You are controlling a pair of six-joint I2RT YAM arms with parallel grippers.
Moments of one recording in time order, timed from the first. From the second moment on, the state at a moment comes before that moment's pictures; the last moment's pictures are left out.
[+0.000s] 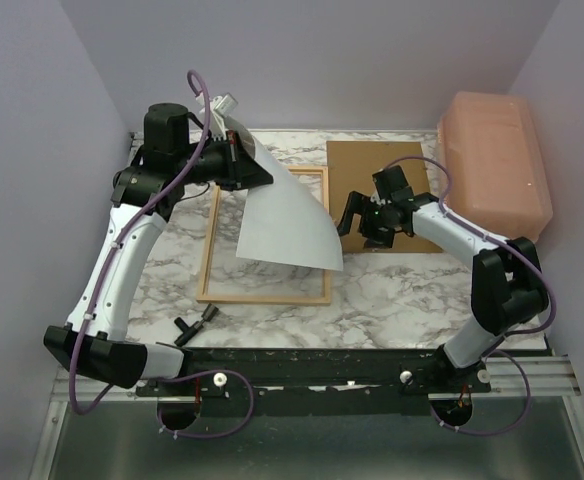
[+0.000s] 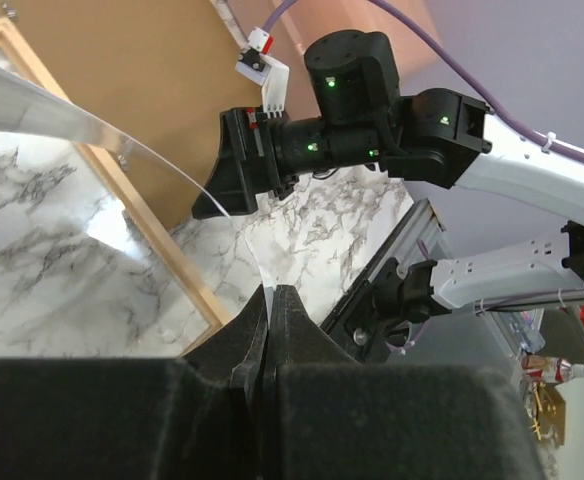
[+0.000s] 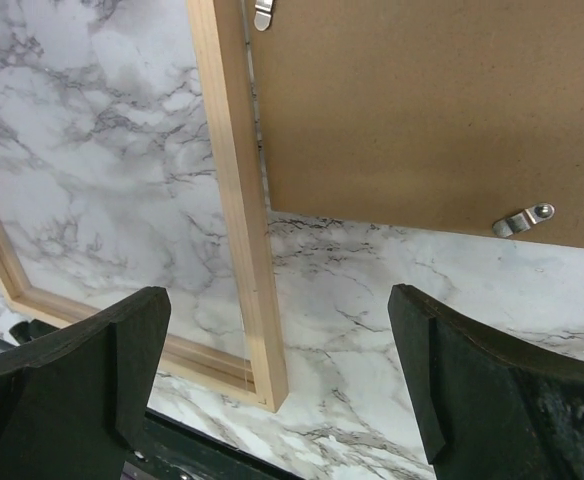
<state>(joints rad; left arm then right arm) -0.24 1.31 1.56 -0.67 0.78 -0.43 0.39 1.66 1.14 -0.49 -0.22 0.61</state>
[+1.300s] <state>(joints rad) -0.08 1.44 1.13 -0.68 0.44 -0.28 0.34 1.64 1.06 -0.42 -0.26 0.63</state>
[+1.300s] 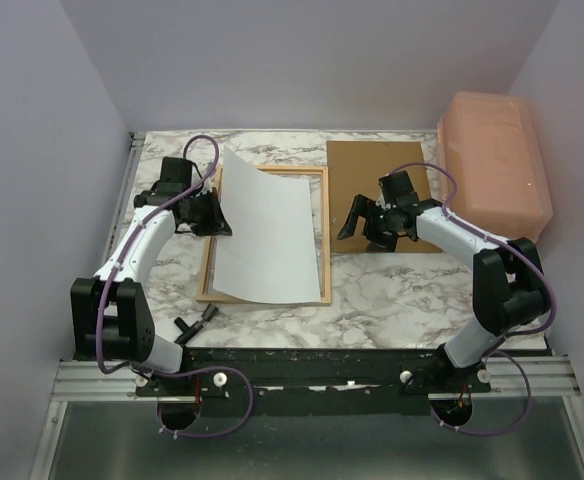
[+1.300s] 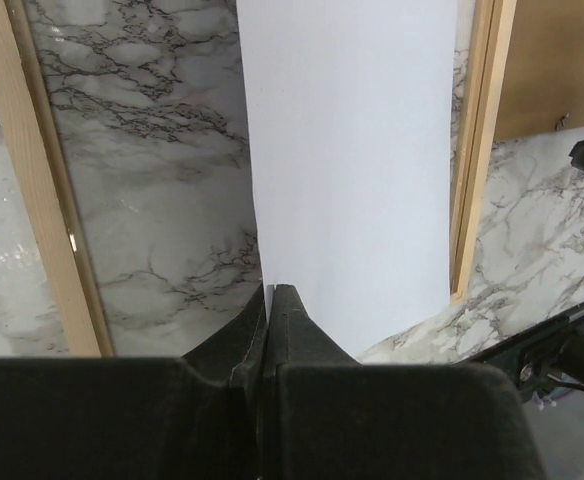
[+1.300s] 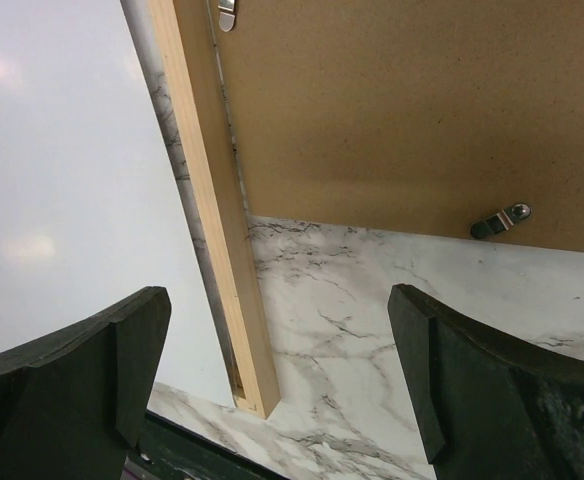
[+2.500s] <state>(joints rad) -0.11 1.62 1.28 -0.66 0.42 -0.20 0.34 1.66 1.05 -0.40 -0.32 0.63</state>
